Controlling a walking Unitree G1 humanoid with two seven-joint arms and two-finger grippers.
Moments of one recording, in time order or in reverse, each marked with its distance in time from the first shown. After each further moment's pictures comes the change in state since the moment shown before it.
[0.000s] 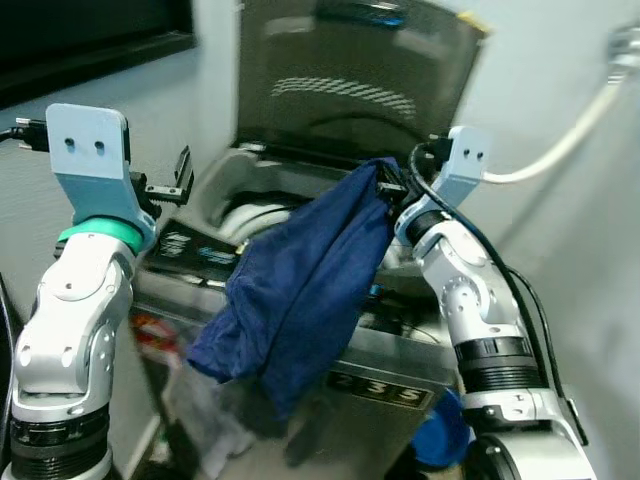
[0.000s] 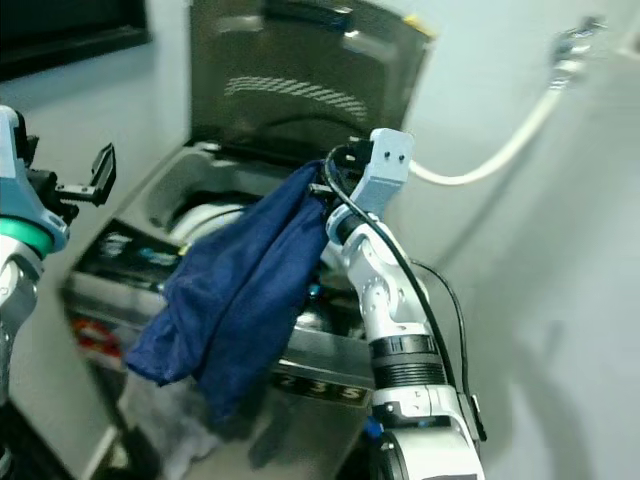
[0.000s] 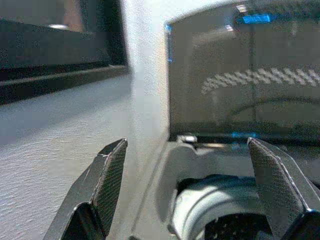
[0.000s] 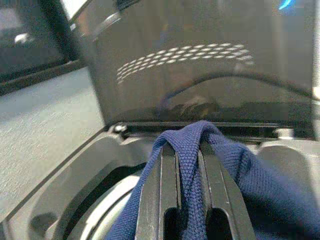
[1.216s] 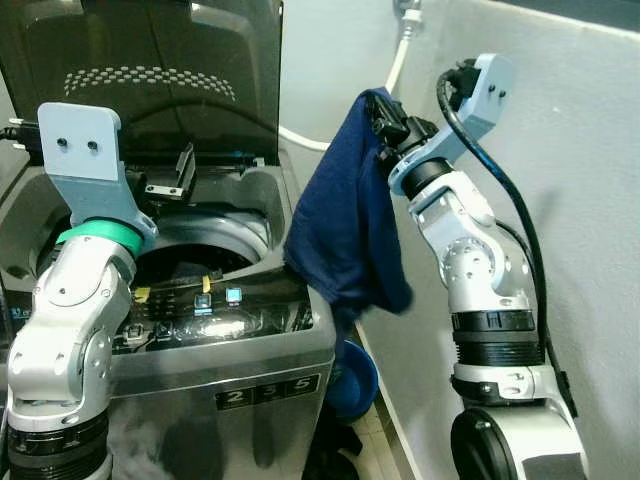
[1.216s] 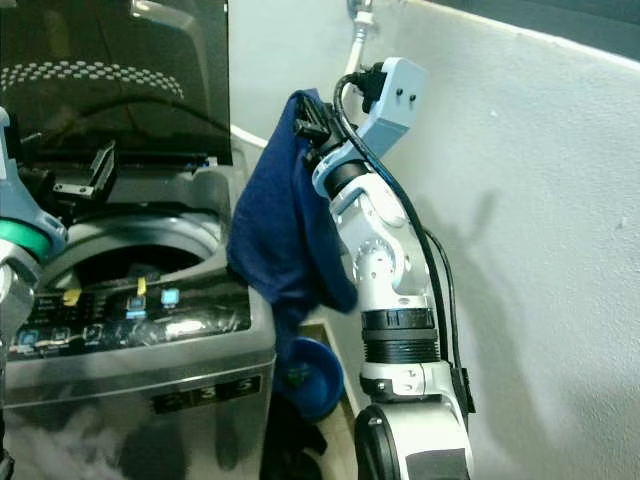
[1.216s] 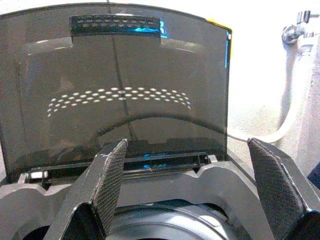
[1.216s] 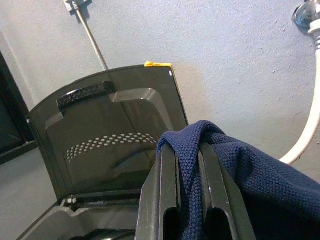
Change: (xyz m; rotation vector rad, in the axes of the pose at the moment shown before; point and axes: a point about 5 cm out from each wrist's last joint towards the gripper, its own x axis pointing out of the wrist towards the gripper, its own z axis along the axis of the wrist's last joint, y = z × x) left arm -0.006 -0.006 0.004 -0.056 -0.012 -0.036; right arm 0.008 0.034 0.041 0.107 -0.118 0.150
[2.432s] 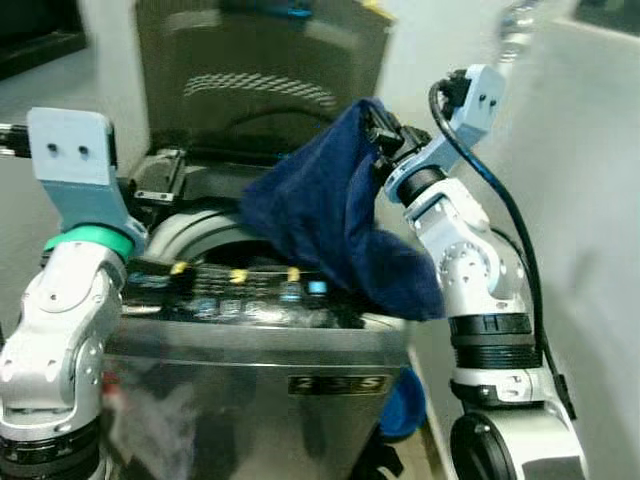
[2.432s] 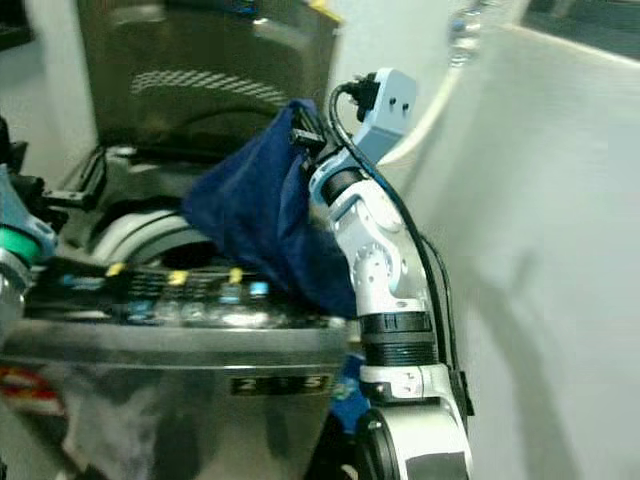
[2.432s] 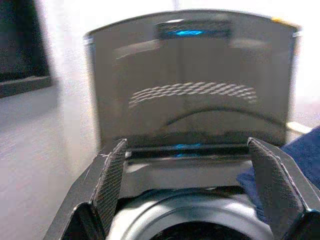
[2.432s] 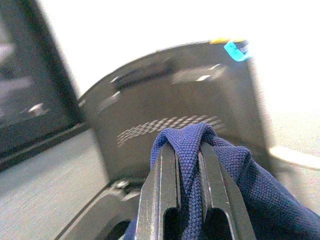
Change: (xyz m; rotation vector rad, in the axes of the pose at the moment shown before) left arm -0.003 0.005 -0.001 0.035 0.028 0.029; right arm -0.001 -0.004 -0.005 0.012 0.020 -0.008
